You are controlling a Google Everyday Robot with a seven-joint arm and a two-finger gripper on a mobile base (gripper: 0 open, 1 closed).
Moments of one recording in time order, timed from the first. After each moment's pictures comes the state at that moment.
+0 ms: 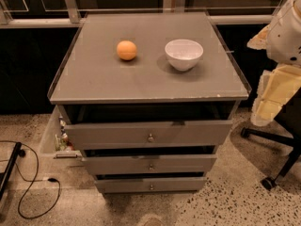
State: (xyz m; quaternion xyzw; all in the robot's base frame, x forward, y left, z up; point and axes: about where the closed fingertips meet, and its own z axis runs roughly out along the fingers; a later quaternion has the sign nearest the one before) arm 0.438 -0.216 0.978 -0.60 0.78 -0.04 0.16
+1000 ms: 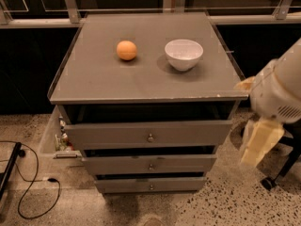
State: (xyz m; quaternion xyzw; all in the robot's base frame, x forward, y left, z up) arm 0.406 -0.203 0.896 -0.61 0.78 0.01 0.16
